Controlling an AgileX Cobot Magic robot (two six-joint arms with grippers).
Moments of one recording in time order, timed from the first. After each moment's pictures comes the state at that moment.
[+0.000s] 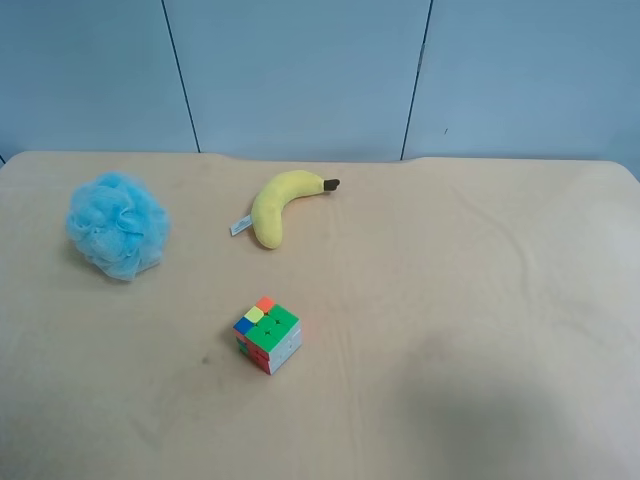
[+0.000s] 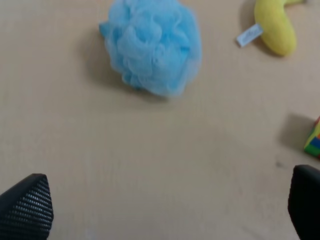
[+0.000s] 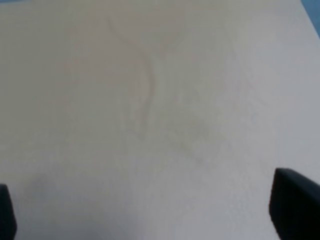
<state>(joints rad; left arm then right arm) 0.00 0.01 -0.51 -0.09 1.06 0.08 0.08 0.10 -0.57 -0.07 1.11 0.12</state>
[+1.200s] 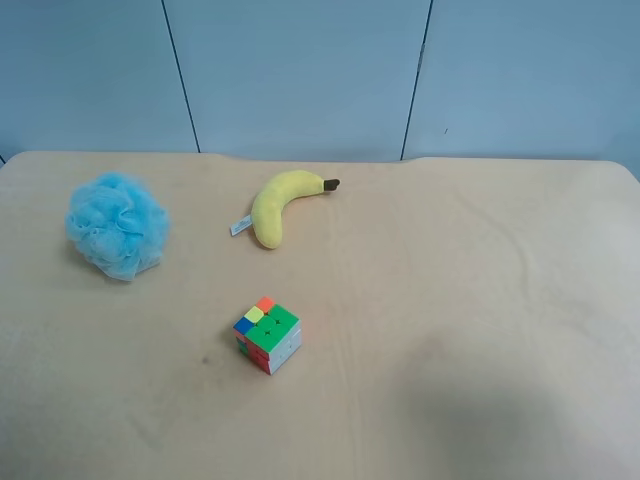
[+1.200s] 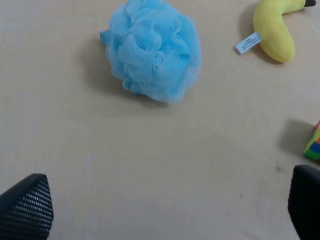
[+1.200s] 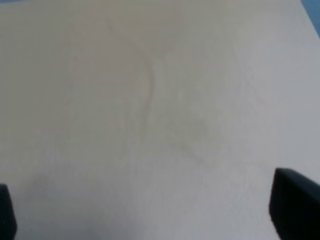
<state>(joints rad) 0.00 -0.01 -0.50 -0.09 1.06 0.08 0.08 0.10 -0.57 -0.07 1.11 0.12</state>
